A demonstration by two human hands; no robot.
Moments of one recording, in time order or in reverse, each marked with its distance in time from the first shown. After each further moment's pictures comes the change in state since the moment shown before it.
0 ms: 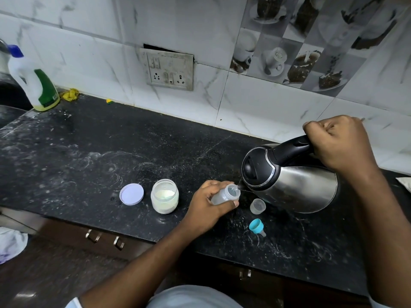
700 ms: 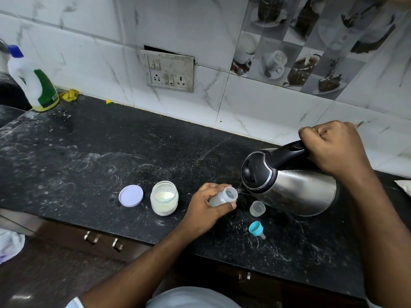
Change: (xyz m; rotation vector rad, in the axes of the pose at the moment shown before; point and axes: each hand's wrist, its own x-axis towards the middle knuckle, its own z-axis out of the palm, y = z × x) left_hand 0.004 -0.011 -0.004 0.067 0.007 -0.028; right_hand 0.002 -0.003 0.005 -0.066 -0.042 0.011
